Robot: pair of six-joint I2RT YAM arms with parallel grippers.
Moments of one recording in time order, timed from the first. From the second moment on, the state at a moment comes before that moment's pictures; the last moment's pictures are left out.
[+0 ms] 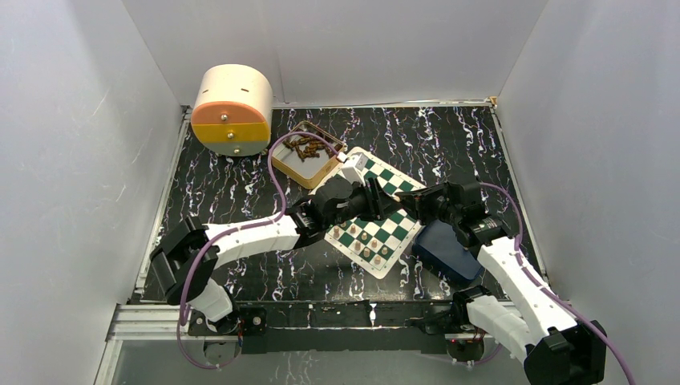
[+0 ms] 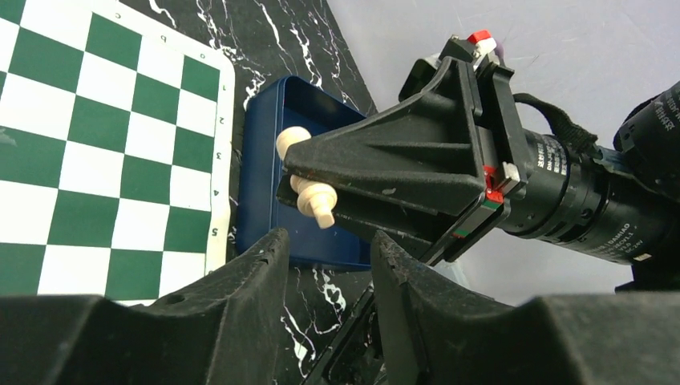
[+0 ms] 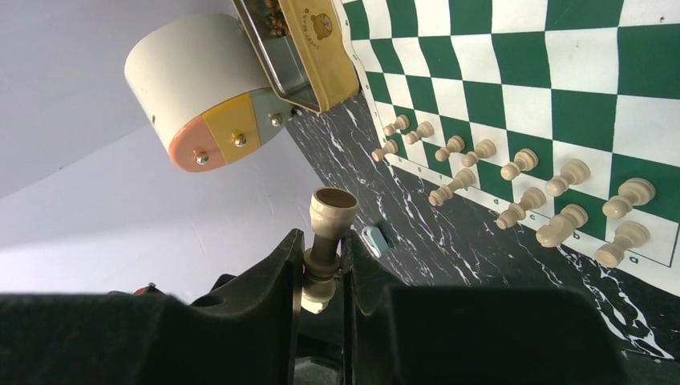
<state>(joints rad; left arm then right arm) -1.00 1.55 0.97 0.33 0.01 -0.86 0.34 0.88 0.66 -0.38 -0.23 1.61</state>
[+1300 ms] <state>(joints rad) -1.00 1.48 0.98 0.21 -0.03 -0.66 0.44 0.75 0.64 -0.43 -0.14 1.45</state>
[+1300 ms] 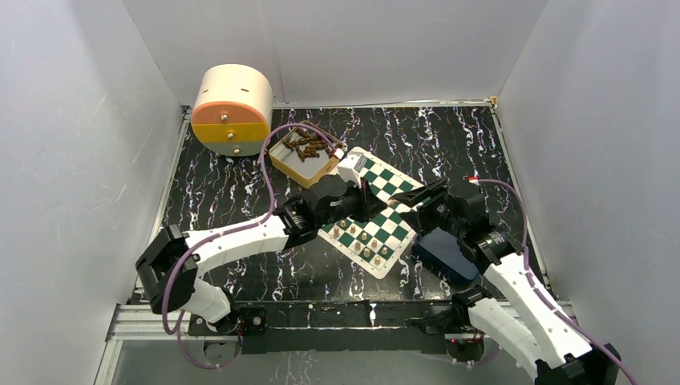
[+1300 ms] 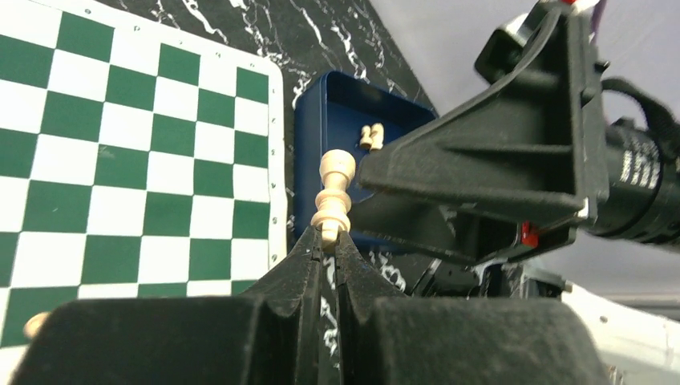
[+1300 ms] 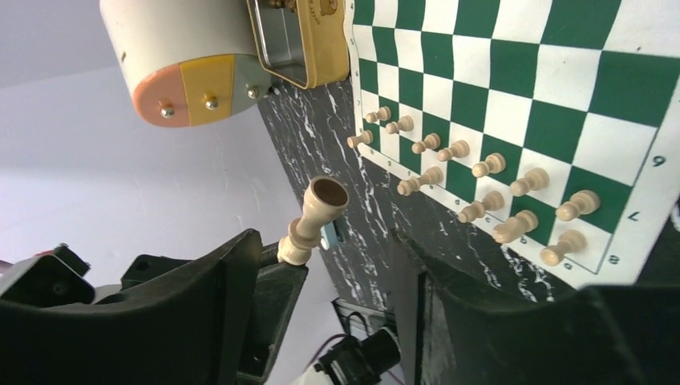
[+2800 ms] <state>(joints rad) -1.00 1.88 1.66 -1.11 -0.07 -0.08 0.44 0.57 0.73 -0.77 0.08 1.10</state>
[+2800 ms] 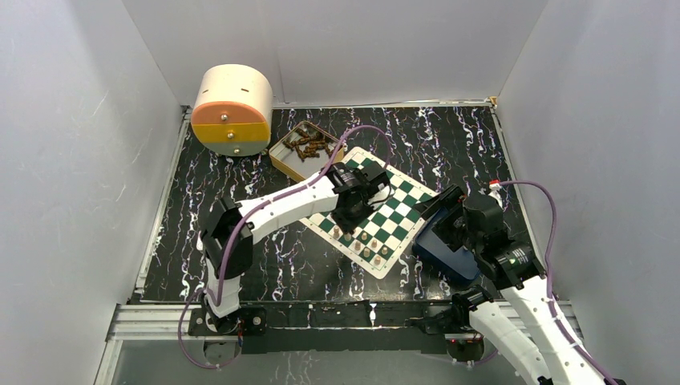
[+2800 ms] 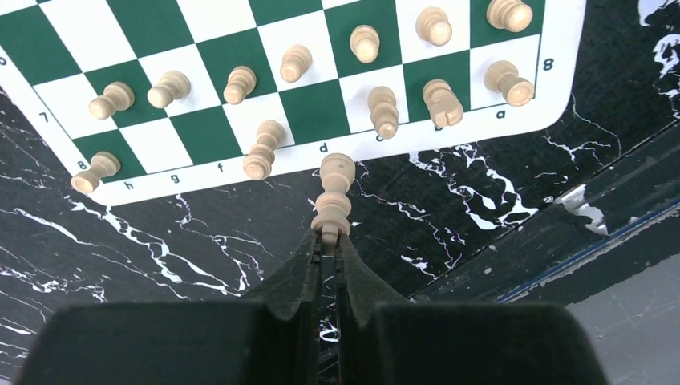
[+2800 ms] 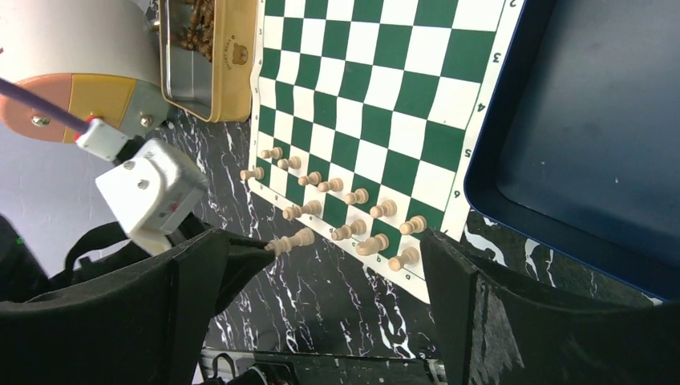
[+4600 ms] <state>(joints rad) -1.00 2.04 1.68 -1.06 -0.12 -0.04 0.44 0.56 0.74 -0.77 0.12 1.07</state>
